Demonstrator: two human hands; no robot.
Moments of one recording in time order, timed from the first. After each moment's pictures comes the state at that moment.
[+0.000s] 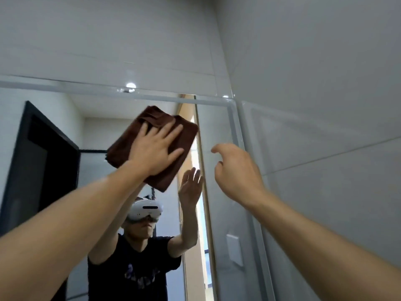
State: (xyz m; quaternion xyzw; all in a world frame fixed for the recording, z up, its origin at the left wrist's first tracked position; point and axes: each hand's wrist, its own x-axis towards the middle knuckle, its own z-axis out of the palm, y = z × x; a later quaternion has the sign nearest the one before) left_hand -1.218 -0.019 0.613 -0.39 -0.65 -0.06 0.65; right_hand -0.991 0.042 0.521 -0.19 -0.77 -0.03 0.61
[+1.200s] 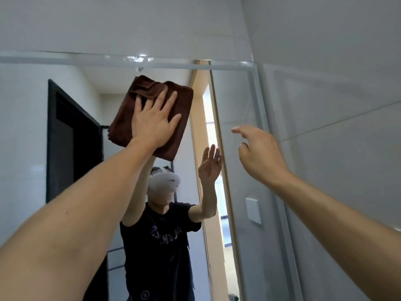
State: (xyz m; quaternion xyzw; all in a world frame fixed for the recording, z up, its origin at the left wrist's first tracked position) left_hand -1.244 -0.061 0.599 -0.35 -0.67 -0.14 0.65; right_hand -1.006 0.042 0.485 -0.18 -0.76 0.04 0.62
